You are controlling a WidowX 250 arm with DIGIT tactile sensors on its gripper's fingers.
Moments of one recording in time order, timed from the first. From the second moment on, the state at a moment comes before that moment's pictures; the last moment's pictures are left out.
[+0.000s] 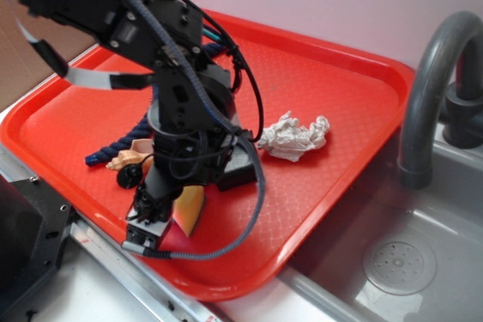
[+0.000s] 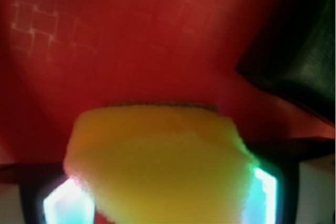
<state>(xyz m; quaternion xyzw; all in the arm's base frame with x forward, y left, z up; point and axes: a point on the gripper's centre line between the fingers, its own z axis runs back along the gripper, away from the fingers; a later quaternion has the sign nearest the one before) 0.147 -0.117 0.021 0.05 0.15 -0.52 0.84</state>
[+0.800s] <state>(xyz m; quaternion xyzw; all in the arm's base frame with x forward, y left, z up) 0.155 -0.090 0.053 0.04 0.13 -0.40 0.91</state>
